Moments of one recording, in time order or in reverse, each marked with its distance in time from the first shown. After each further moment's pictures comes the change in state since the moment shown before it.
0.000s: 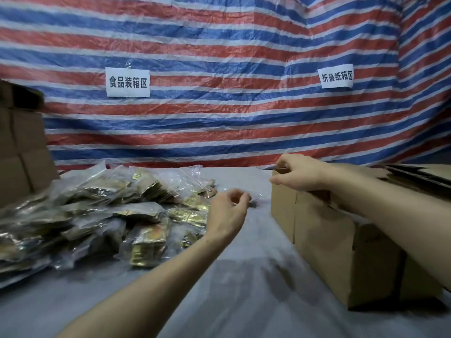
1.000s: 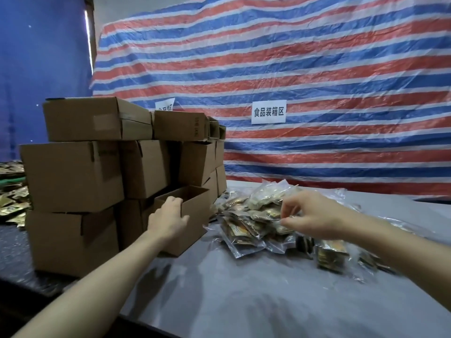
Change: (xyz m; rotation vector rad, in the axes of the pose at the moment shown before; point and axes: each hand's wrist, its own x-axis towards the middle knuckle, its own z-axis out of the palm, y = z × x) left_hand -0.142 -0.027 -0.515 1.122 0.312 -0.398; right_hand -0.118 -0.353 0.038 0.241 -0.109 -0.688
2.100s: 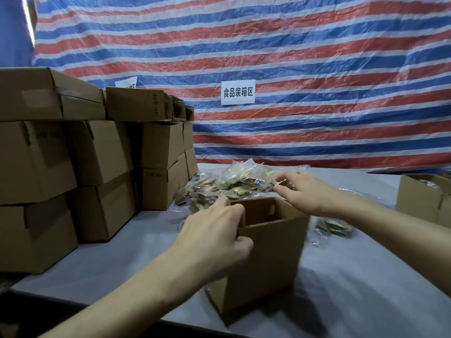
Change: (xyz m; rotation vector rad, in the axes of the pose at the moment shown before) left_hand -0.147 0.146 -0.047 -0.102 -0.111 0.602; right_hand -0.032 0.057 -0.001 -0.019 0.071 0.252
